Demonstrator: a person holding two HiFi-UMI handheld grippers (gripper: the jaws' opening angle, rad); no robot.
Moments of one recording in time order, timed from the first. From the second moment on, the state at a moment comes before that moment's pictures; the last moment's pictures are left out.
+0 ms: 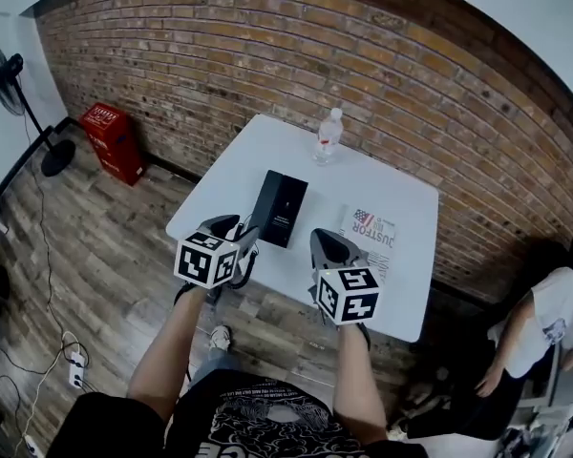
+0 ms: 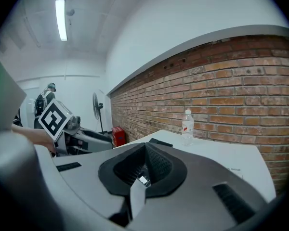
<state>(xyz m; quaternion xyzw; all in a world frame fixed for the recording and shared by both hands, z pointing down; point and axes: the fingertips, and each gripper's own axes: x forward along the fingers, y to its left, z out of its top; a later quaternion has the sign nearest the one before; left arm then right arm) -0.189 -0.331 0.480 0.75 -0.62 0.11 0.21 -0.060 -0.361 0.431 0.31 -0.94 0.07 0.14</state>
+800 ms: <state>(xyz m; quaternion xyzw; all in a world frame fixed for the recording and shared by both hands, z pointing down) -0.243 -0.433 0.550 0.83 -0.41 0.06 0.37 -0.130 -0.431 0.448 0.41 -0.89 0.09 0.17</state>
